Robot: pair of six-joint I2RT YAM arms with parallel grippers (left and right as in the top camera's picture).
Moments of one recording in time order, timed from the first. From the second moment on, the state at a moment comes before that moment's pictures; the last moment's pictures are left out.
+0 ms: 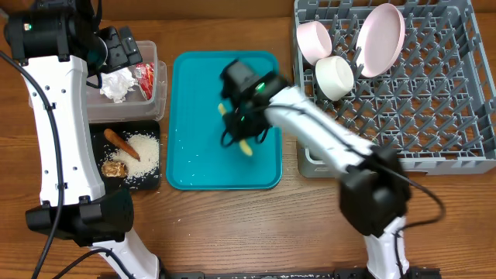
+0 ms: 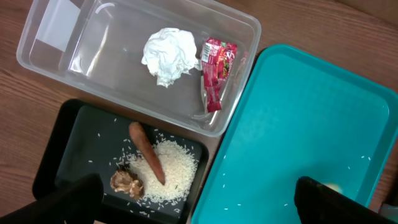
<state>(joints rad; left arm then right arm) 0.10 1.92 2.34 -1.52 -0.09 -0.30 0.65 2.10 1.88 -1.09 -0.22 0.25</state>
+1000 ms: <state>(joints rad) 0.10 1.92 2.34 -1.52 -0.09 -0.30 0.05 1.83 1.76 -1.28 0.08 1.18</state>
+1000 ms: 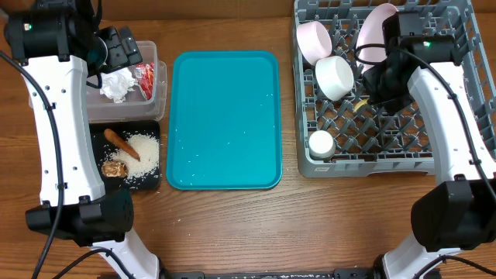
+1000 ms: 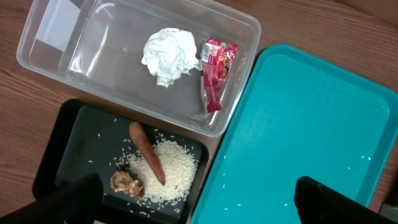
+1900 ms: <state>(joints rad) 0.10 1.92 2.34 -1.52 -0.09 -0.30 0.07 1.78 1.69 -1.24 0.09 1.33</state>
